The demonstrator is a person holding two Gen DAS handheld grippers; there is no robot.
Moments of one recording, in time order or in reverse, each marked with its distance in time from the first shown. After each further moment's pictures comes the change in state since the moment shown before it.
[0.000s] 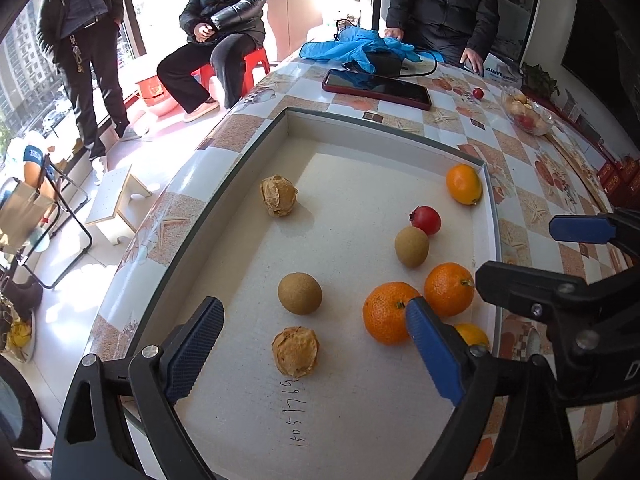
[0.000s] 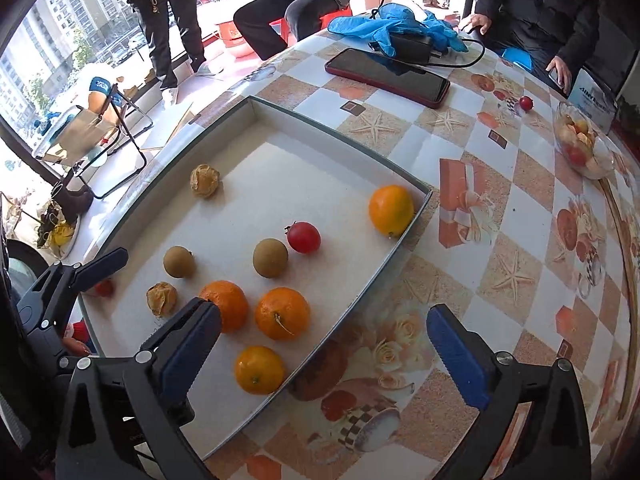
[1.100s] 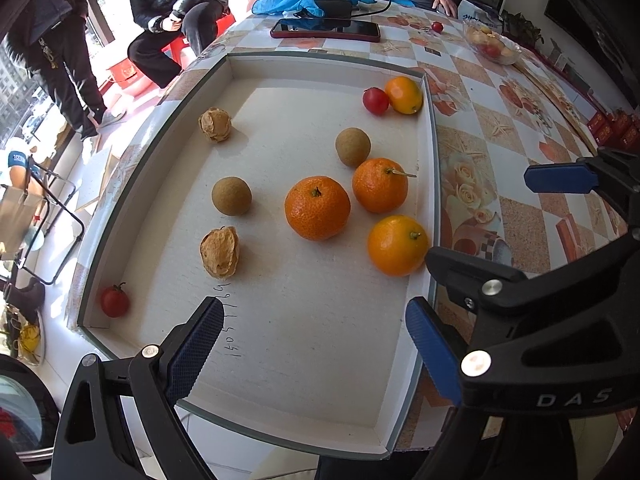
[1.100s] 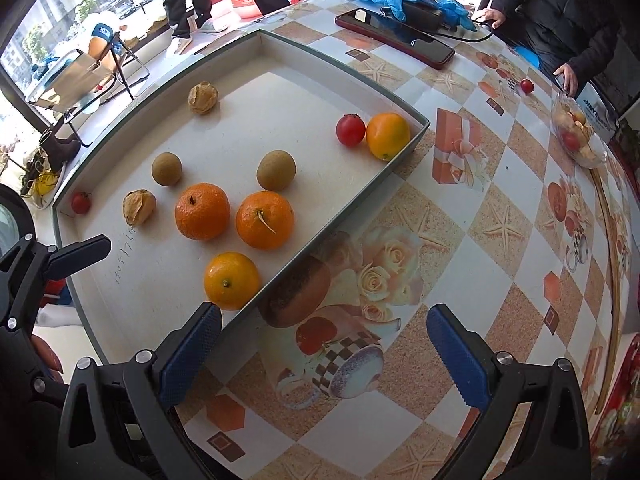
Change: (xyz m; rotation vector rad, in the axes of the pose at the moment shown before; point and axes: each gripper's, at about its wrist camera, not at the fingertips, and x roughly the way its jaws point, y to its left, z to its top) left arm -0.008 -0.042 -0.036 0.087 0.161 -0.030; right arm 0.007 0.007 -0.041 -0.117 0.100 -0.087
